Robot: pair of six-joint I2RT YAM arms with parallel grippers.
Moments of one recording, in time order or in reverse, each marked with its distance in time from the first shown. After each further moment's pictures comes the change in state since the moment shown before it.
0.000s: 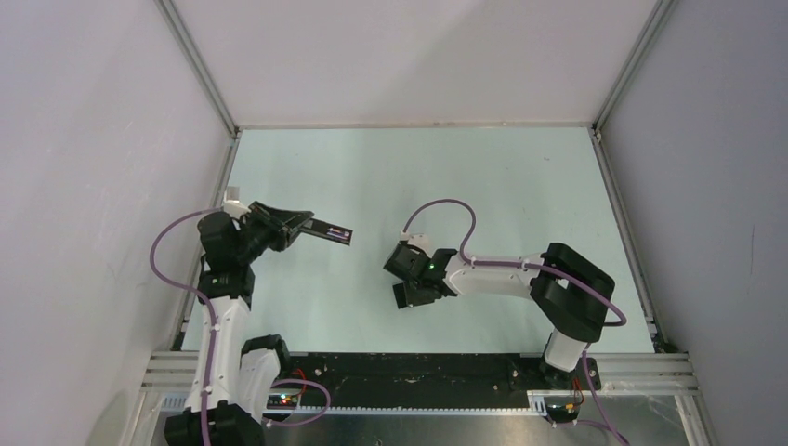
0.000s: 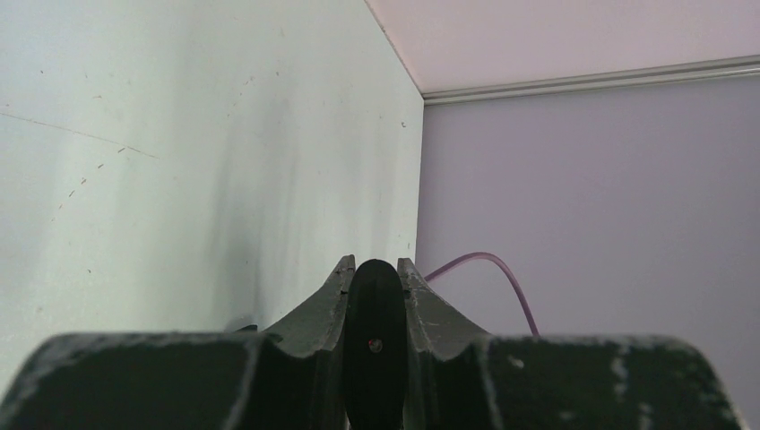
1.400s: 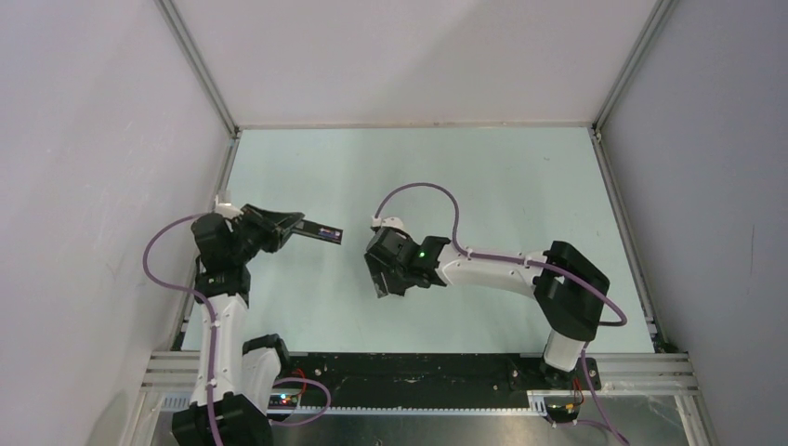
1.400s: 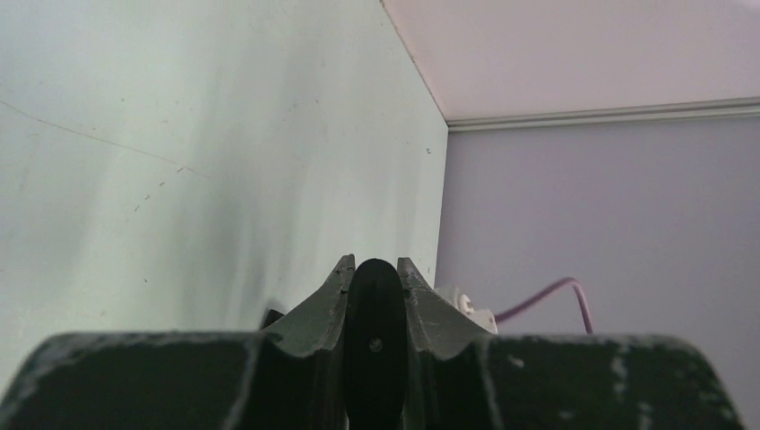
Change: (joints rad) left arm 0.077 0.021 -0.008 -0.016 0.000 0.048; right arm 0.019 0.032 0.184 0.014 -0.039 -0.120
